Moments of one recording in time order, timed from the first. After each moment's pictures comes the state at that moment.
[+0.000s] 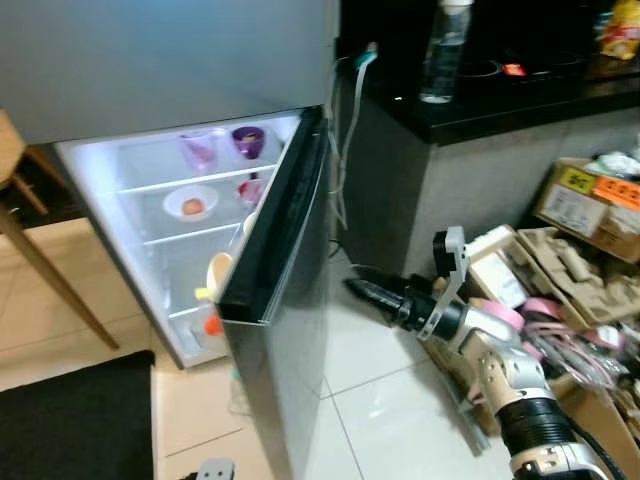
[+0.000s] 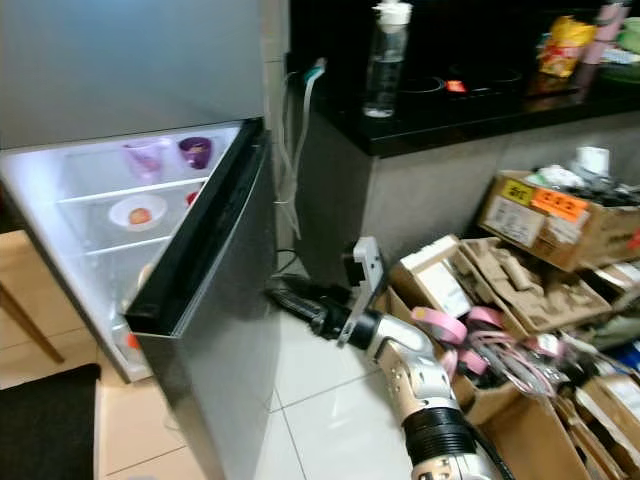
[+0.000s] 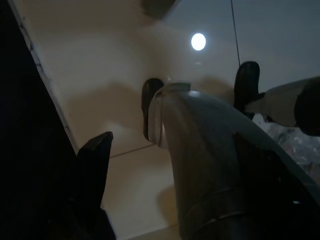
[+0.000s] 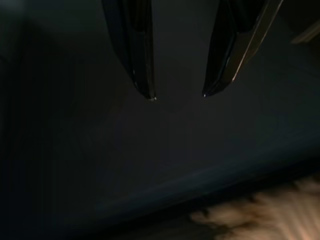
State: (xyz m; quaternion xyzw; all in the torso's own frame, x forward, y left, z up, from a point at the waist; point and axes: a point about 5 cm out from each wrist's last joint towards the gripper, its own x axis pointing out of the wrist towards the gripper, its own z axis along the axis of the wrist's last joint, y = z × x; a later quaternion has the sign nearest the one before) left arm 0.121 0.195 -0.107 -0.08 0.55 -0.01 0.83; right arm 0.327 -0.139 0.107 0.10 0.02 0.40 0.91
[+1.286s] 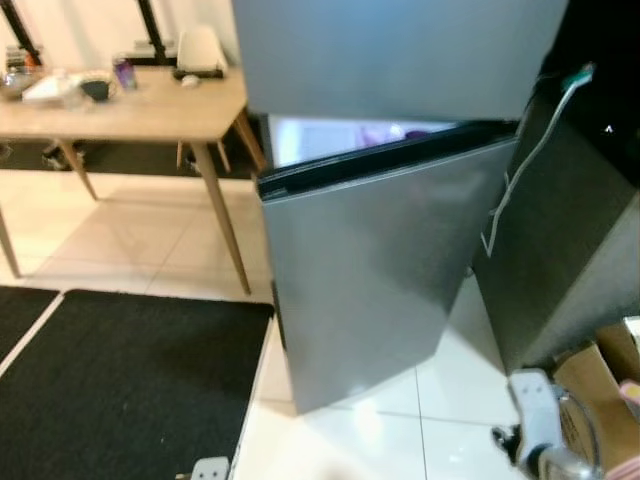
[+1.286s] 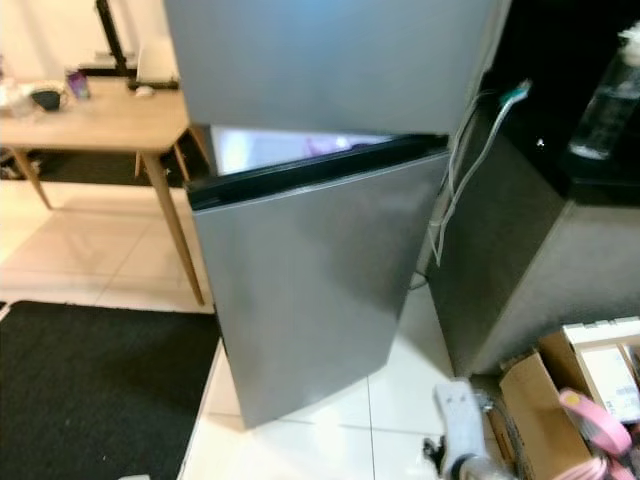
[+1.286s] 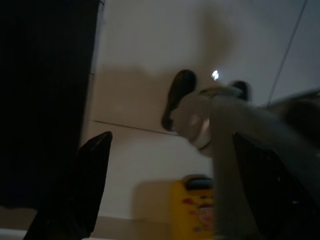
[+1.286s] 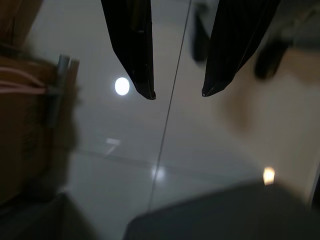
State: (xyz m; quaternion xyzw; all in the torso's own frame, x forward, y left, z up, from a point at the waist) left arm 0.127 0.191 -0.105 -0.08 0.54 -0.01 0.84; right arm 0.190 -0.269 -0.058 -0.06 0.45 0.00 0.89
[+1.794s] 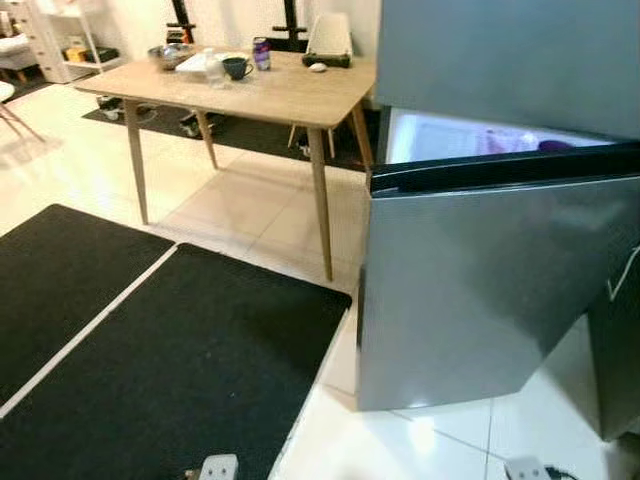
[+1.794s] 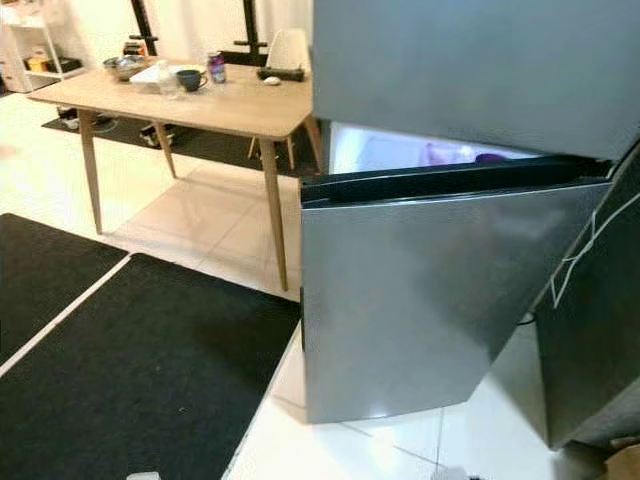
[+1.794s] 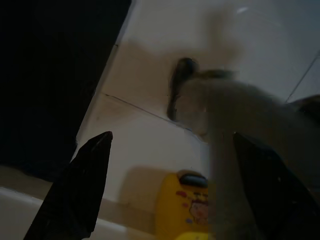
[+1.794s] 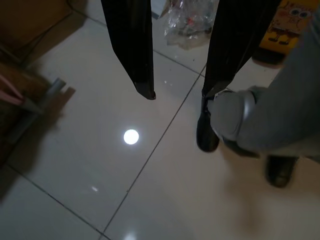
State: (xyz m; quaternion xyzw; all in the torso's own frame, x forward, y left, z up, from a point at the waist) left arm 0.125 0.190 -0.106 -0.07 0.55 -0.02 0.83; right arm 0.115 -0.259 -0.094 -0.10 0.56 0.02 0.82
